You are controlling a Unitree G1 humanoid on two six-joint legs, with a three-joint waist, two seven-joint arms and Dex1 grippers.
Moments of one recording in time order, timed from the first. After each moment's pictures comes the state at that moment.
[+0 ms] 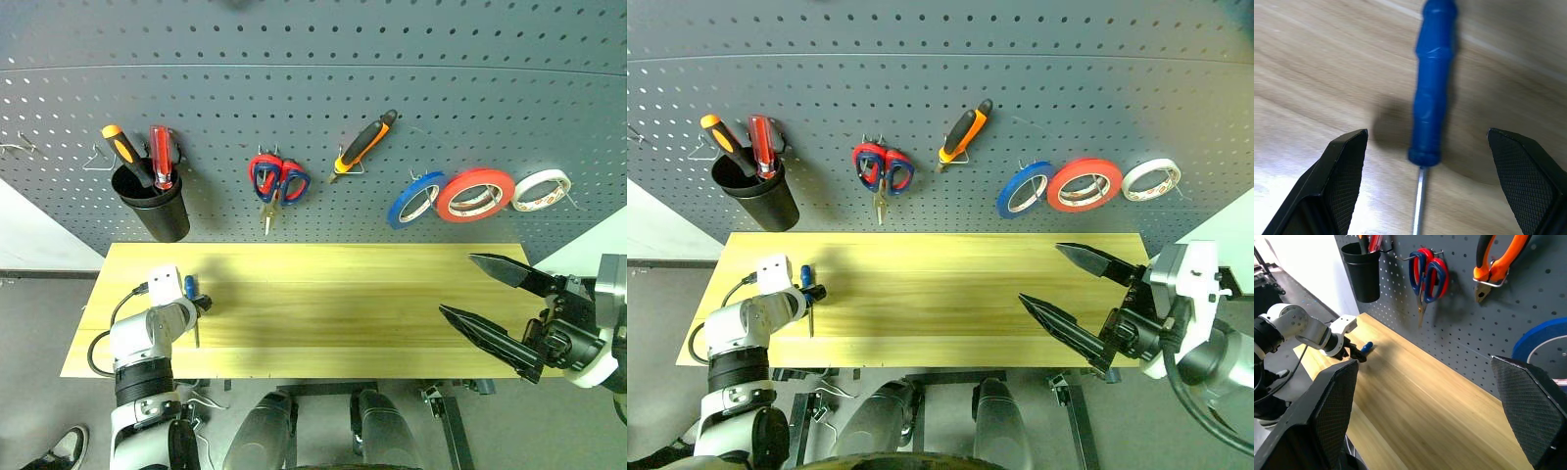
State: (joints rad) left arm -0.35 0.20 0.44 0.15 -0.22 1.09 0.09; right arm 0.47 -0.85 -0.73 -0.89 1.17 0.56 0.65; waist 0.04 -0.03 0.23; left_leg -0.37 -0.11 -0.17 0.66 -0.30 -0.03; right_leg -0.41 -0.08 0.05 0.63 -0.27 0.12
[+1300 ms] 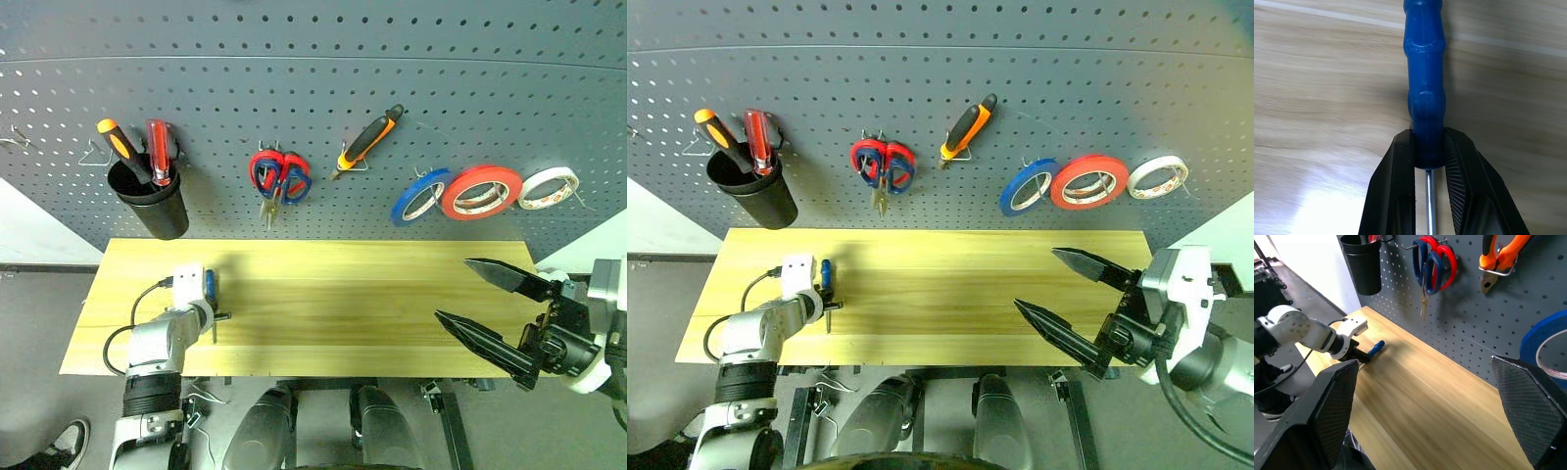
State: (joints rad) left arm -0.25 0.19 0.22 0.02 -0.21 1.04 -0.01; right arm 0.48 -0.84 -0.72 -0.92 1.15 0.56 0.63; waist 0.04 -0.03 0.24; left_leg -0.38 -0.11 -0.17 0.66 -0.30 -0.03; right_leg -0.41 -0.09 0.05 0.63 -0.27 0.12
